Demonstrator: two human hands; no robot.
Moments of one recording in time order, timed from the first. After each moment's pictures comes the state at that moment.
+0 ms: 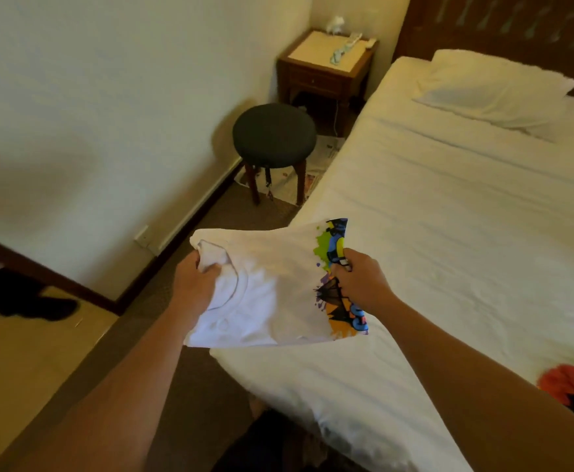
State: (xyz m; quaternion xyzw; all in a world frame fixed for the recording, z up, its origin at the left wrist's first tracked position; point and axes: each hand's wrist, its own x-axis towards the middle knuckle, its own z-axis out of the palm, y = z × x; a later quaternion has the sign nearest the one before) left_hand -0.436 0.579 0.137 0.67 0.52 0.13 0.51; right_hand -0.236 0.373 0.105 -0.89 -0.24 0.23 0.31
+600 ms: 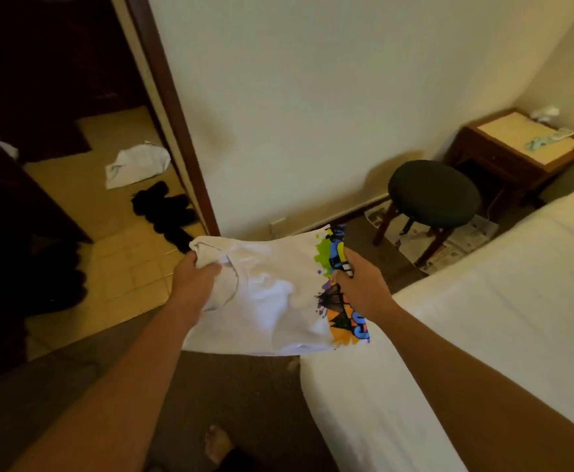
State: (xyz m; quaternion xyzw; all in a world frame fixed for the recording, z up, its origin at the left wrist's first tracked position) left_hand -0.694 0.655 0.177 0.43 0.68 0.34 0.49; right_hand -0.417 0.585 0.142 -0.75 -0.51 0.30 0.31
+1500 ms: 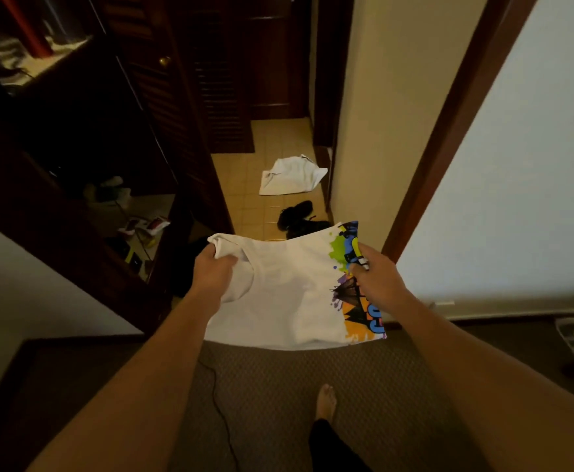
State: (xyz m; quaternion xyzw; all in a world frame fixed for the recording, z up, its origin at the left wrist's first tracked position) left_hand -1.066 0.919 0.202 0.26 0.75 0.46 0.40; right_hand -0.781 0.983 0.141 -0.62 -0.64 0.38 0.24
